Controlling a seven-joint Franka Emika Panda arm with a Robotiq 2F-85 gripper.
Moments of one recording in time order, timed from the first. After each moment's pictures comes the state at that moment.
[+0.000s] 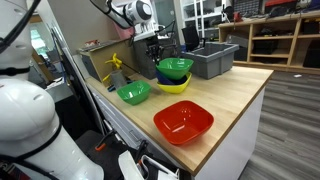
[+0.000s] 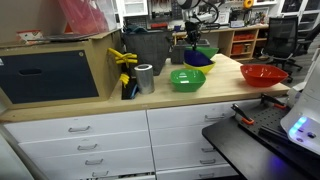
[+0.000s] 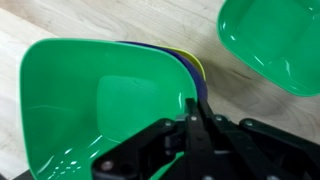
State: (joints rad) arm 0.04 0.42 0.02 -1.67 -0.13 1.93 0.01
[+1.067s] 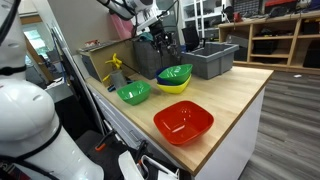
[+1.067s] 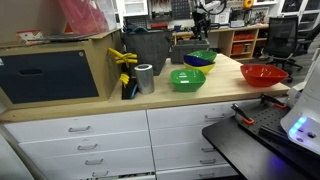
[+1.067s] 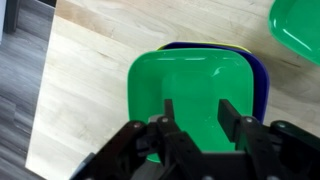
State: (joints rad) arm 0.03 0.34 -0.03 -1.67 -0.25 1.89 0.09
